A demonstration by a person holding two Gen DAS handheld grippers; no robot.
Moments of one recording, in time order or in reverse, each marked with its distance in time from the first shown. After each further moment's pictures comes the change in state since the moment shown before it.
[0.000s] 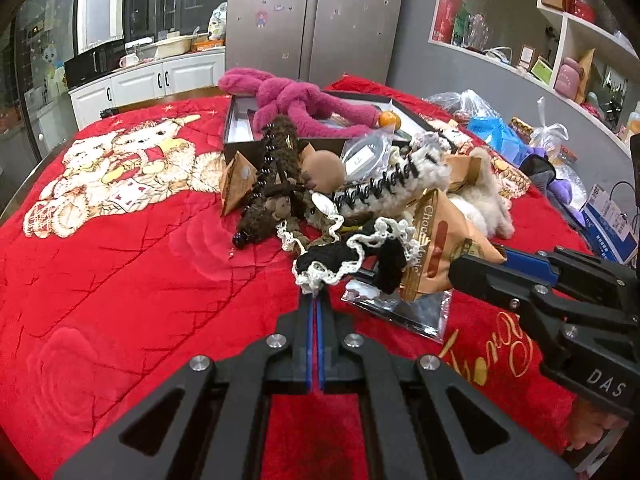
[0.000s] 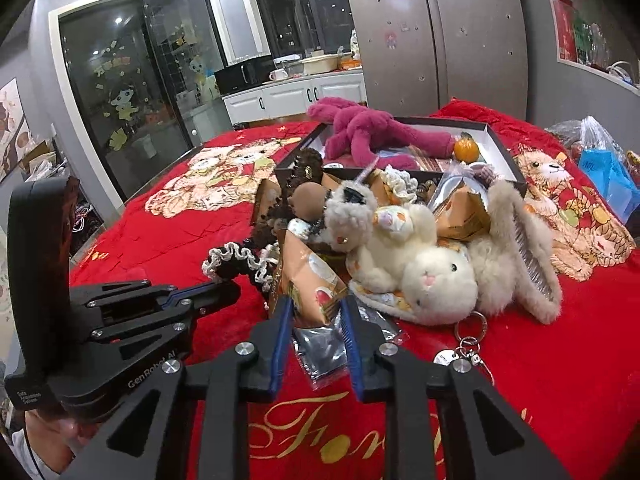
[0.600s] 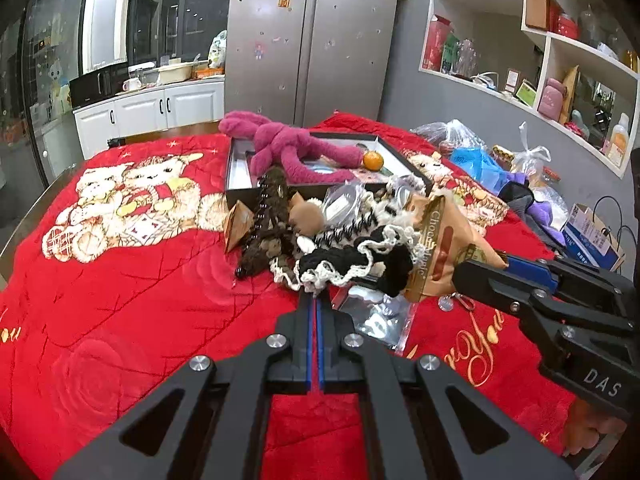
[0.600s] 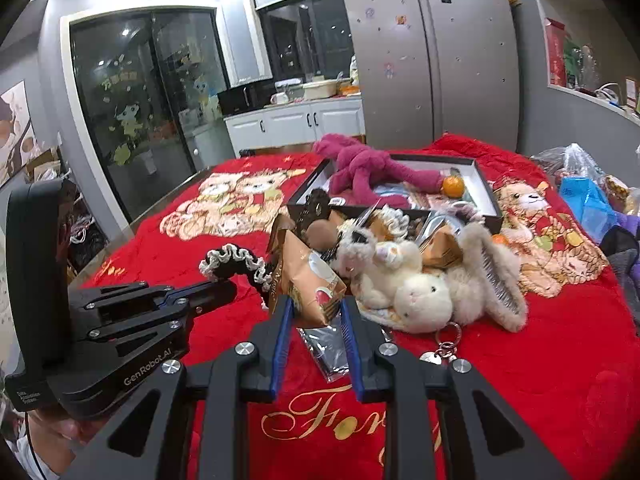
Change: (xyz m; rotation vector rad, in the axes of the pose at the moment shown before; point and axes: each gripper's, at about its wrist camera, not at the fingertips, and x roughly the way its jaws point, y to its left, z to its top) left arm -0.052 -0.016 0.013 0.004 -0.098 -0.008; right arm -0.054 0.016 0.007 -0.013 -0.088 -0.026
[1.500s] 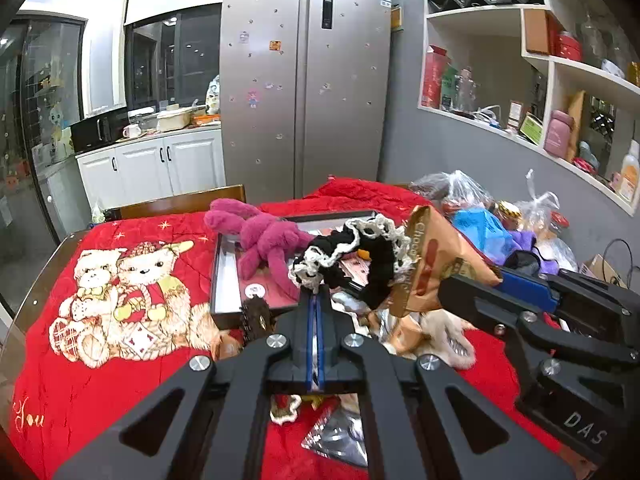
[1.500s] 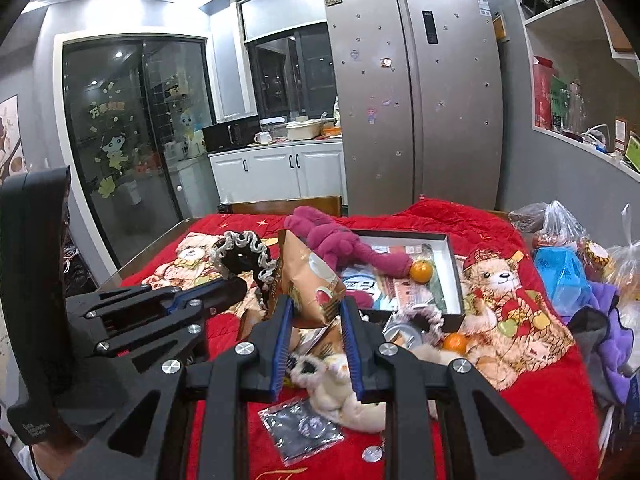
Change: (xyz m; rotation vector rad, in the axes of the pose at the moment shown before) left arm 0.013 -0.036 0.120 0.047 -0.126 0.048; right arm -0.013 -0.026 0.094 -0.011 -0.118 -0.068
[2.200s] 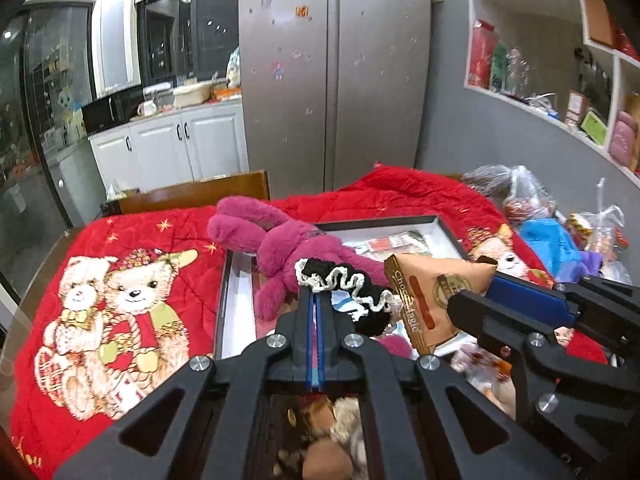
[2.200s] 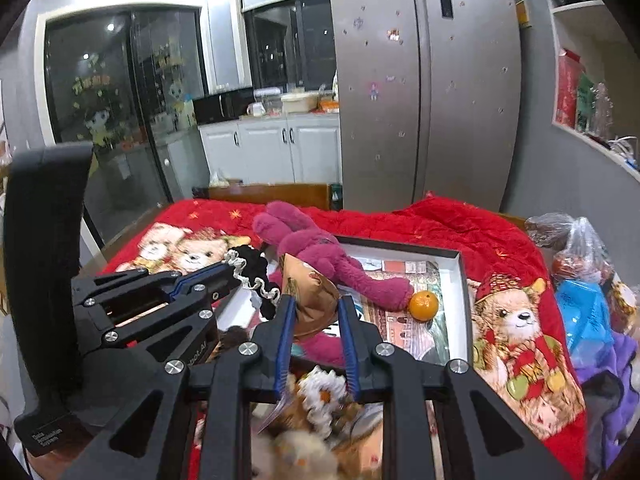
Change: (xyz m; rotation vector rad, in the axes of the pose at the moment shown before) left arm 0.151 0.038 0.048 -0.036 0.112 0.092; right arm 0.122 -0.029 0.053 -0.042 0.125 -0.018
